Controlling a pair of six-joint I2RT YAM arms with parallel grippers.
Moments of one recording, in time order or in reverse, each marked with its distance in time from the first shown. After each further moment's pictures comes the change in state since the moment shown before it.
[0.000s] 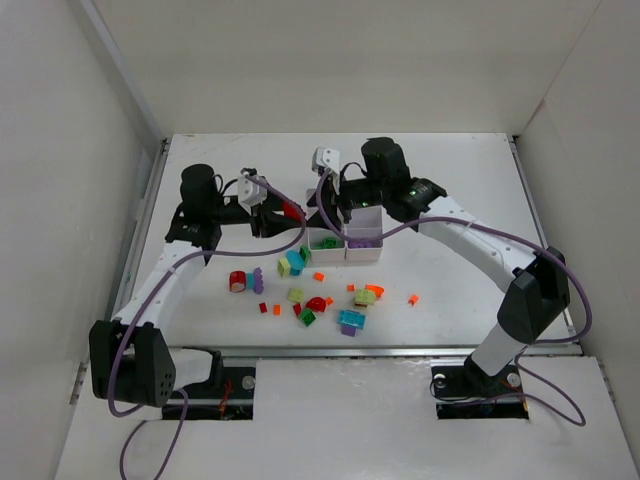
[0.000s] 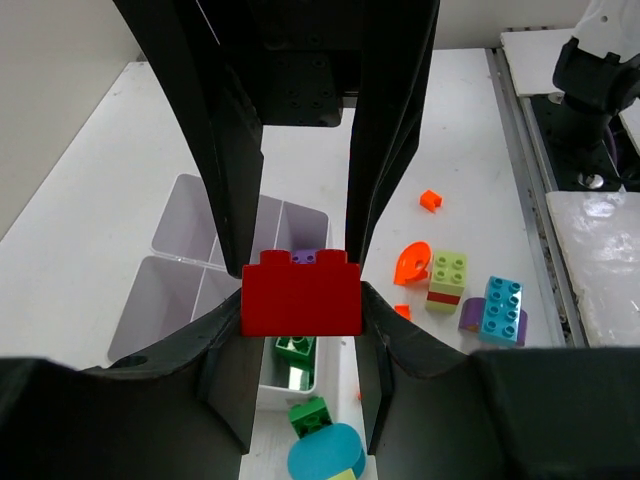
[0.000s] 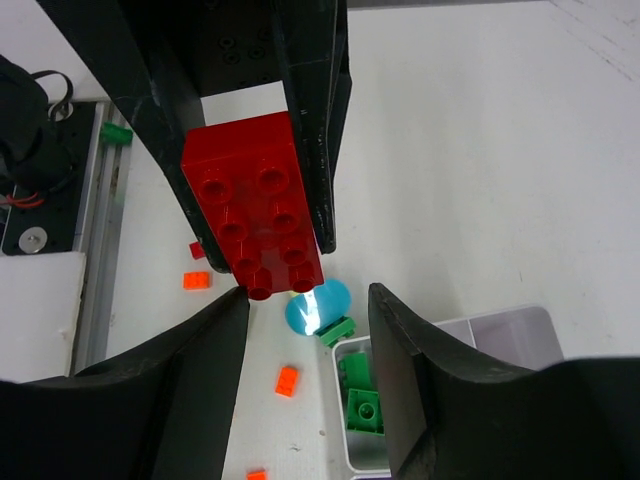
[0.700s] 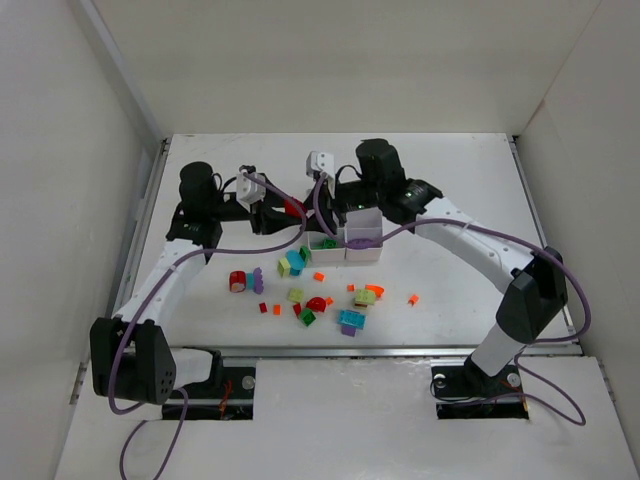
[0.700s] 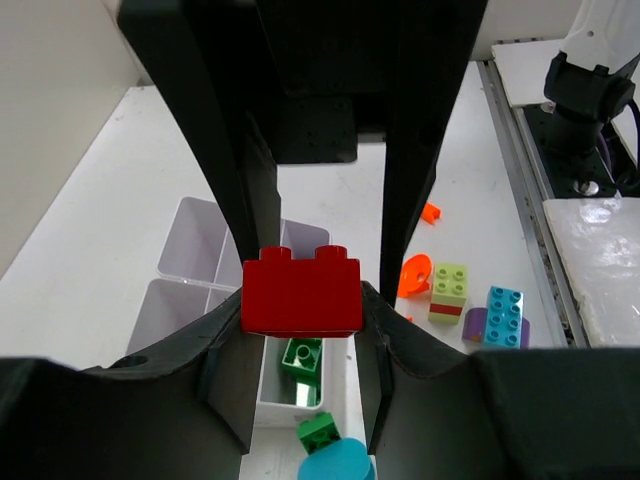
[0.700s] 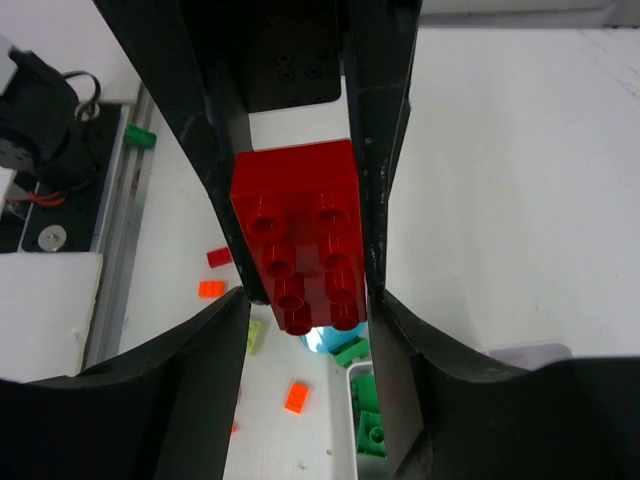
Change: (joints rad) left arm 0.006 0.019 0.008 0.086 0.036 -0.056; right arm 0.021 0.005 0.015 0.003 -0.032 -0.020
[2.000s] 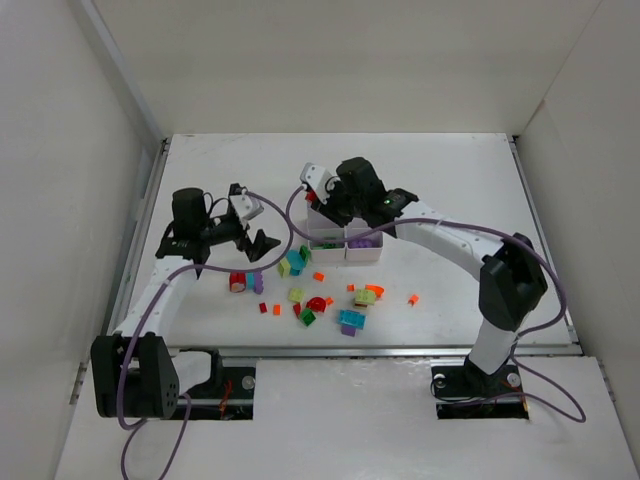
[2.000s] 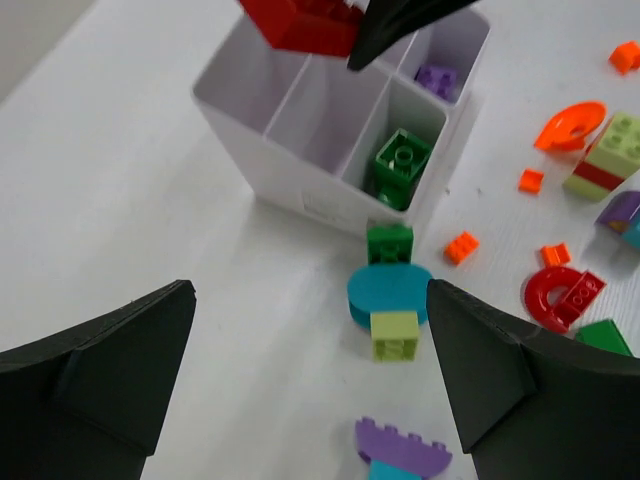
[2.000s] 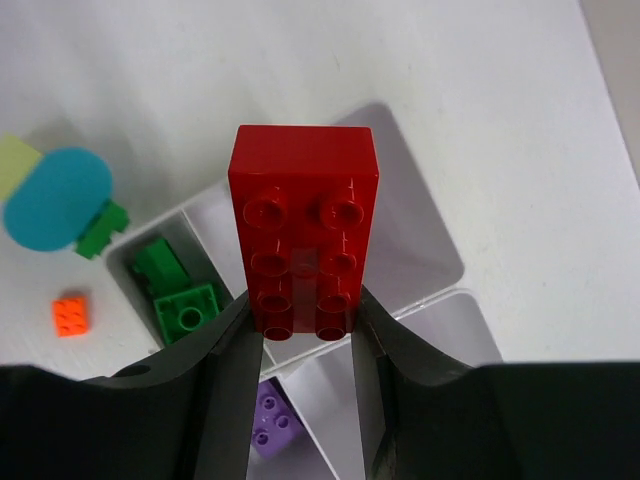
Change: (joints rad) left arm 0.114 -0.085 -0.137 -0.328 -0.363 0.340; right arm 0.035 0.108 -0.040 -0.051 0.705 -0.124
